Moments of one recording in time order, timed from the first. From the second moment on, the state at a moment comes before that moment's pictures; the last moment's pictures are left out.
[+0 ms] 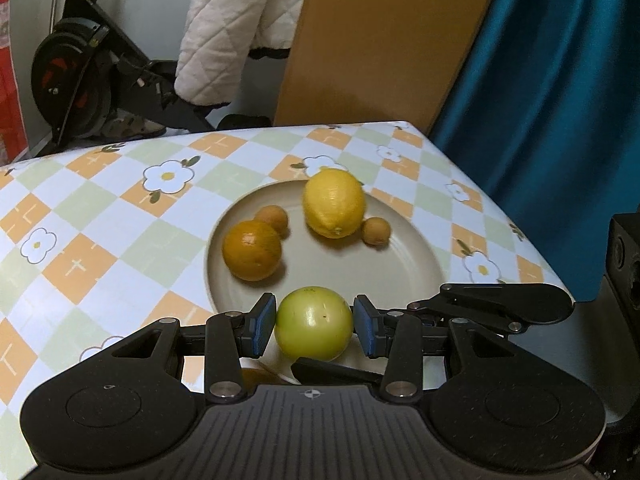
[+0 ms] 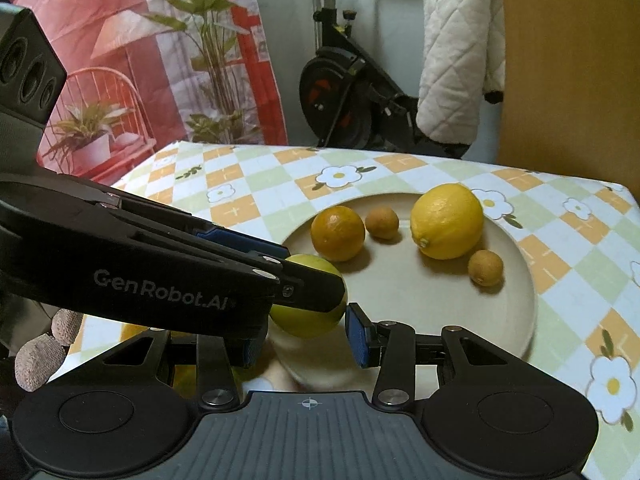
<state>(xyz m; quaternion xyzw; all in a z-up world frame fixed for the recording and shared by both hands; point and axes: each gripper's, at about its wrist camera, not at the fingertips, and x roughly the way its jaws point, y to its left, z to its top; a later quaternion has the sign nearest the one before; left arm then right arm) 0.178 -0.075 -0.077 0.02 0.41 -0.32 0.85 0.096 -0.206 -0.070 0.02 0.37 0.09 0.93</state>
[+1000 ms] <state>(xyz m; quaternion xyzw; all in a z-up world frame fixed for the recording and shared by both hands) 0.177 -0.058 -0.057 0.01 0.38 -0.28 0.88 0.103 -0.201 -0.060 0.03 0.35 0.06 0.94</state>
